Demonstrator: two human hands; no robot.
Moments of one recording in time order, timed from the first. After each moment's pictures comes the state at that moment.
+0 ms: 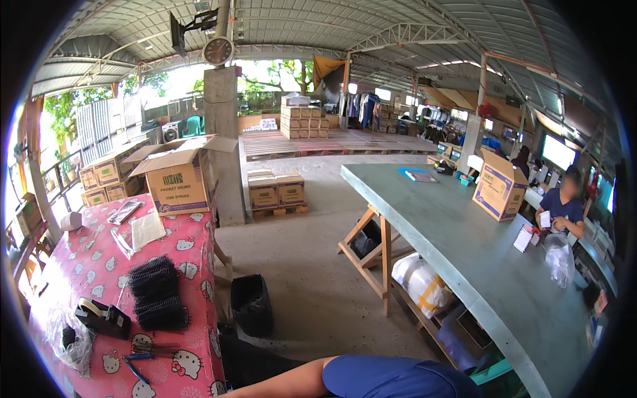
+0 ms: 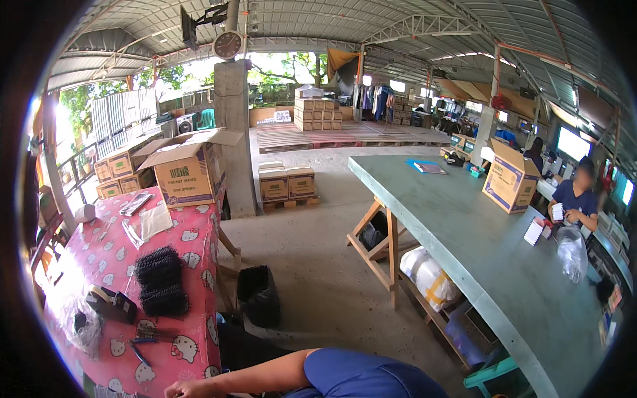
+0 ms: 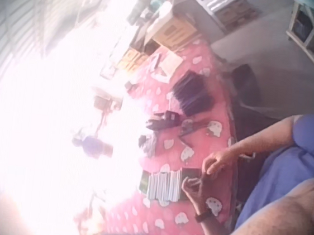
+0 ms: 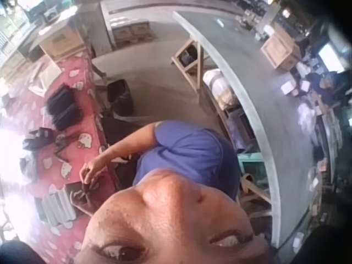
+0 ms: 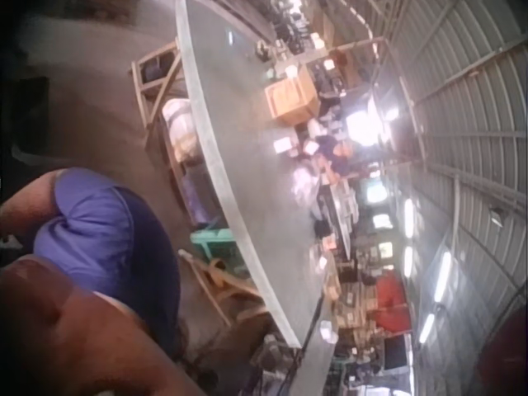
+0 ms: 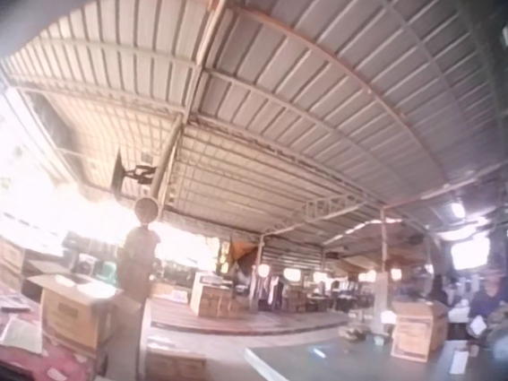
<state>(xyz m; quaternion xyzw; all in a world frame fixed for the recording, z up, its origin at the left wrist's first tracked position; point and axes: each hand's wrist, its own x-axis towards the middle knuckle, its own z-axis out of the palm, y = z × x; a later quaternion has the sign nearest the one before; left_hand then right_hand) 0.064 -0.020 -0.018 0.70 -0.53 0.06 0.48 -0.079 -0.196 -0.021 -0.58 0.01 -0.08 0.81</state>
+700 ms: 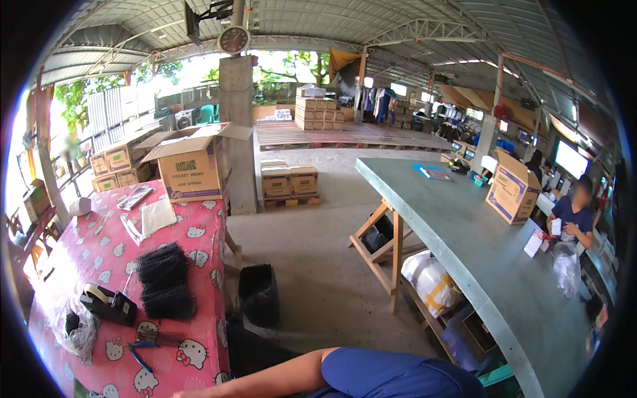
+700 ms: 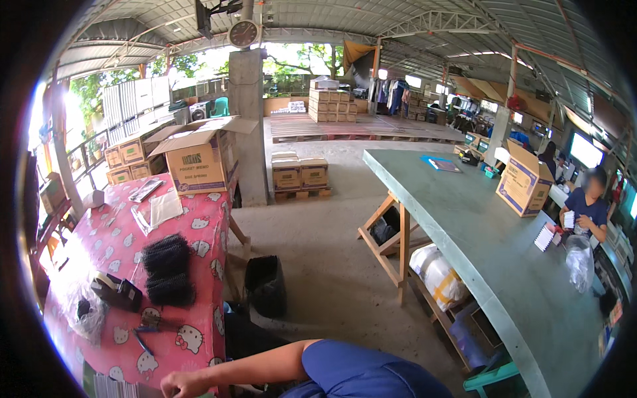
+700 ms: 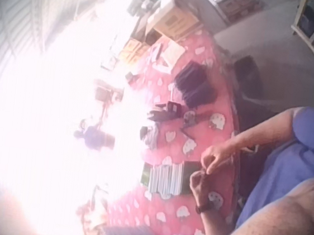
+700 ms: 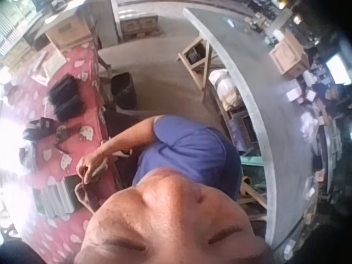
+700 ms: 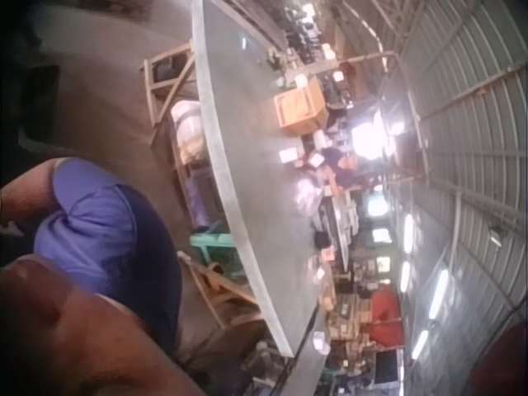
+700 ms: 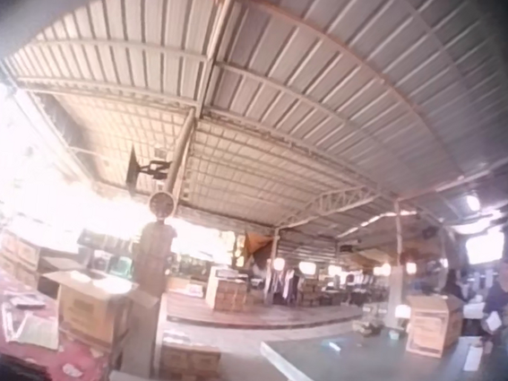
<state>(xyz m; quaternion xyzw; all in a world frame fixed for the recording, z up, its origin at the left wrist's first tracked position) 0.089 -0.021 -0.042 0.65 -0.38 -0.34 0.56 -0.063 -0.203 -0.010 -0.79 -0.08 -0.19 0.58</state>
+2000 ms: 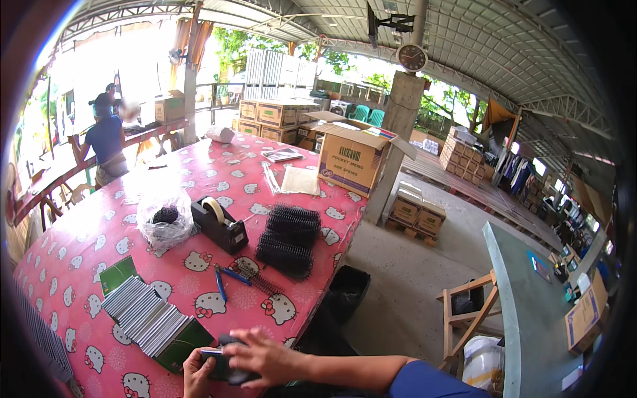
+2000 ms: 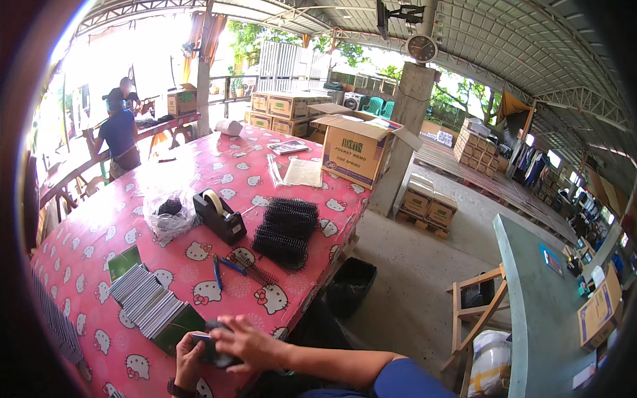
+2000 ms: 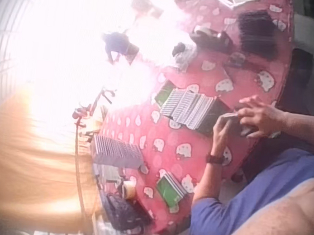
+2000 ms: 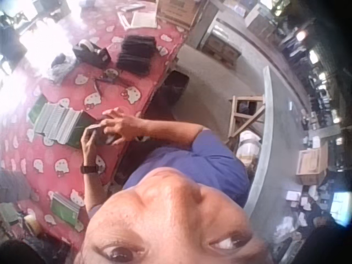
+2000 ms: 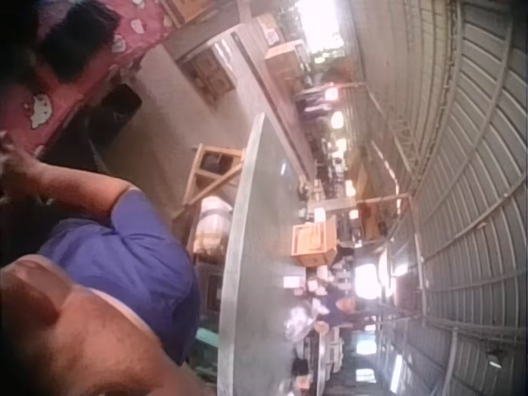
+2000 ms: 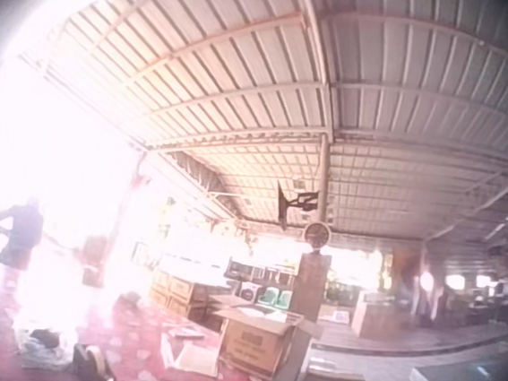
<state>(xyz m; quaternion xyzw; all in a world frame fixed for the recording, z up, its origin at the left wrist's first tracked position) 0.041 -0.027 -0.011 0.52 -0.29 -0.36 0.71 -0.104 -0.186 0.033 -0.96 -0.12 -0.21 0.17</state>
